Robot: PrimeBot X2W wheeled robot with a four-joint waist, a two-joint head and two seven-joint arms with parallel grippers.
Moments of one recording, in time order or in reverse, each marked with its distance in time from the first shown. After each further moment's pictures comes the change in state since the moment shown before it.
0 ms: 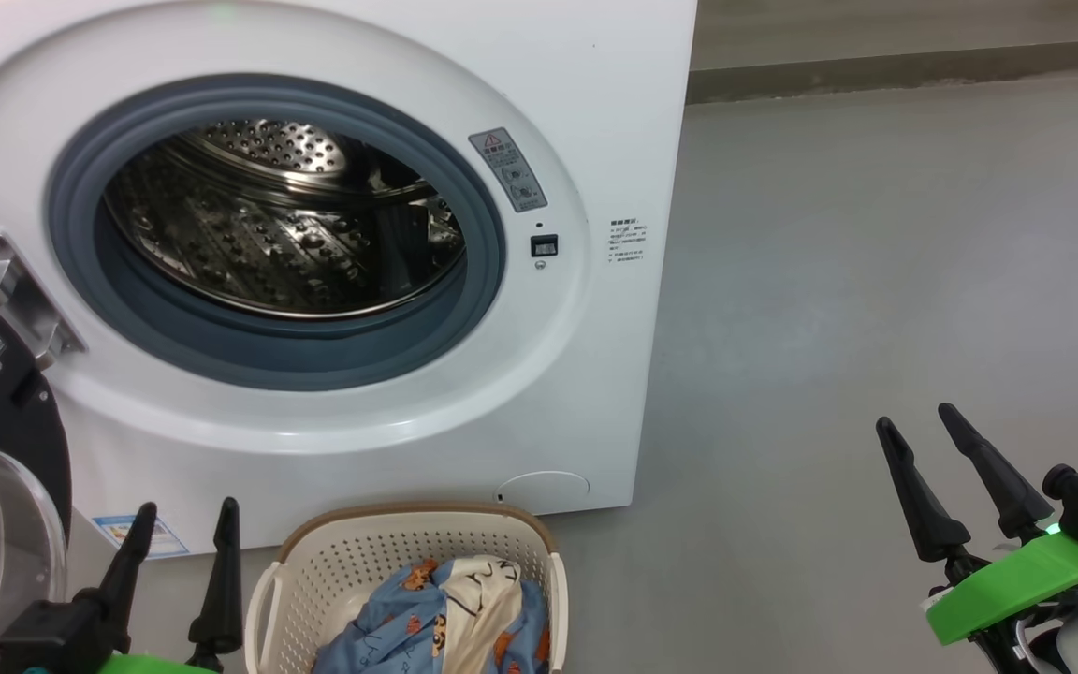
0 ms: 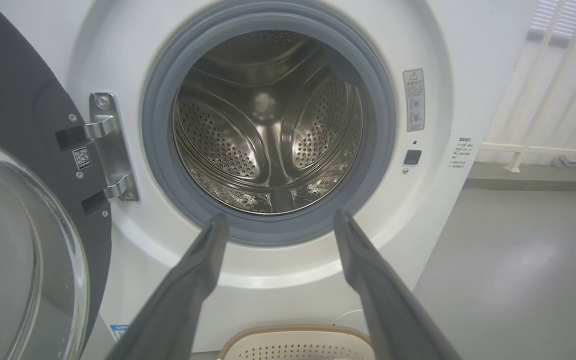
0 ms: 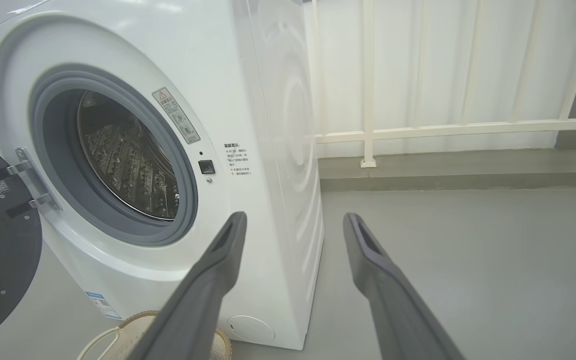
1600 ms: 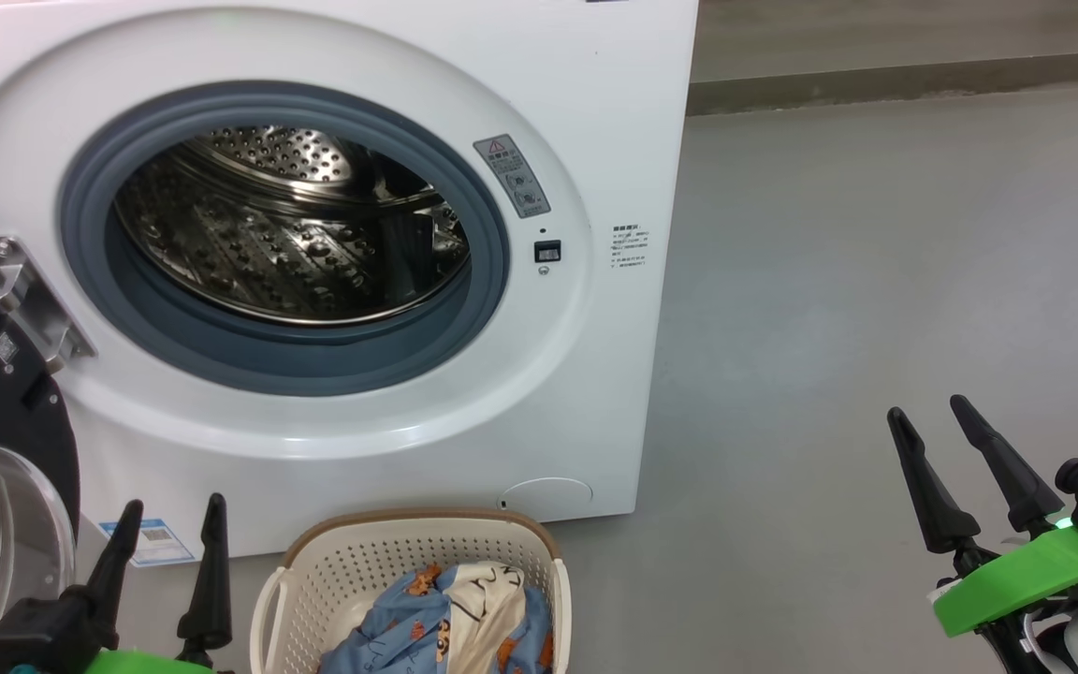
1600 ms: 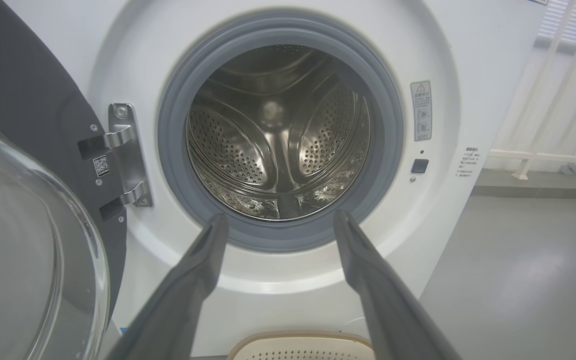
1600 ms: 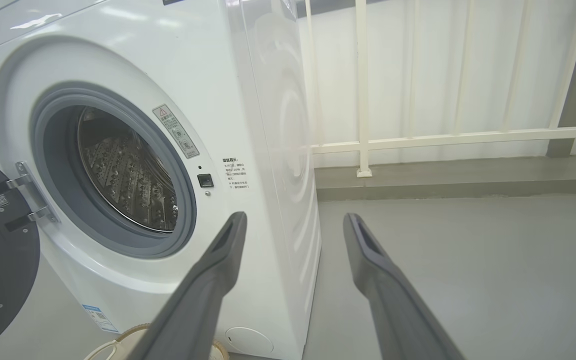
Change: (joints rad) left arm 0.000 -0.005 0.025 0.000 0.002 -0.008 0.008; right arm 0.000 0.006 -0.027 -0.005 0.000 0.000 0.000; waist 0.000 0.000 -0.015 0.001
